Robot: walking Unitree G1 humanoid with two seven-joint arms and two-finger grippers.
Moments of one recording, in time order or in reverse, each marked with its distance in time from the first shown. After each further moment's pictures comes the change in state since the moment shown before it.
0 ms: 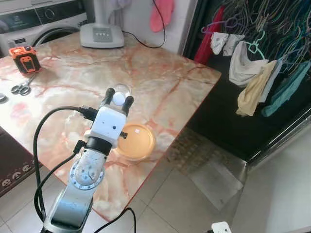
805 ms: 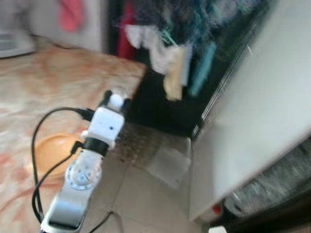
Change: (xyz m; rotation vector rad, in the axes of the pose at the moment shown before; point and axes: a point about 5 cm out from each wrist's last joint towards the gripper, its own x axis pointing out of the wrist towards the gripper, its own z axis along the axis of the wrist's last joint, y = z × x) left arm -0.002 0.005 -0.004 0.012 0.021 -0.001; right arm 0.000 0.010 -0.007 -0.006 0.027 0.029
